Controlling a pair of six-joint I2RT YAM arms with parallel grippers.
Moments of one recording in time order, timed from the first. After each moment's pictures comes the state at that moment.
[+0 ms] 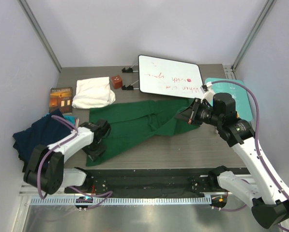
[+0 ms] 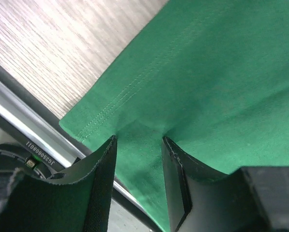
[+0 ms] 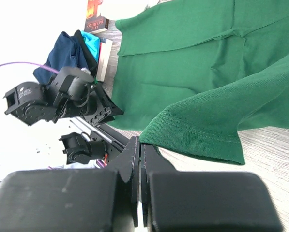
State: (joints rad) left arm -0.40 1.32 0.66 -1.00 -0.34 -1.26; right arm 0.35 0.89 1.01 -0.58 -0.44 0.67
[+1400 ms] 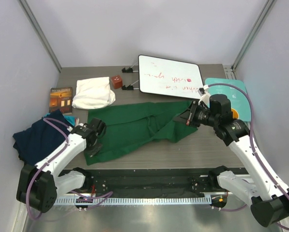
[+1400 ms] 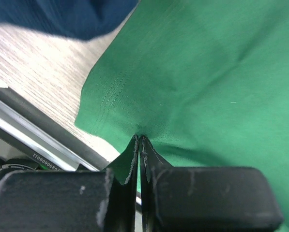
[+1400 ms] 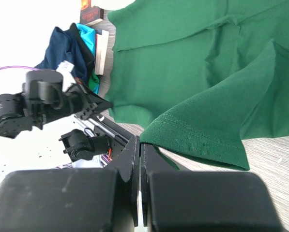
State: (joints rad) left arm -0.37 1.09 0.63 -1.00 -0.35 -1.15; right arm 0.34 0.91 0.95 -0.55 -0.48 0.72
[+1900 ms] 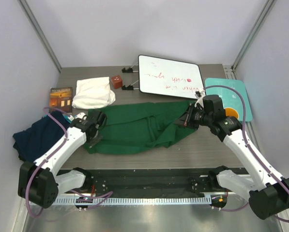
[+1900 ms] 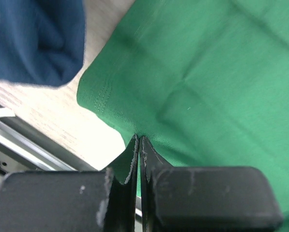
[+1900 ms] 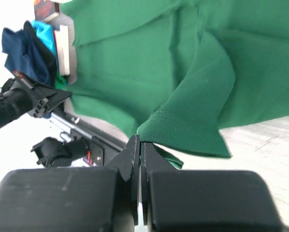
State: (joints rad) left arm -0.37 1.13 0.78 -1.00 -0.42 -1.05; right arm 0.34 0.99 0.89 -0.56 -0.41 0.70
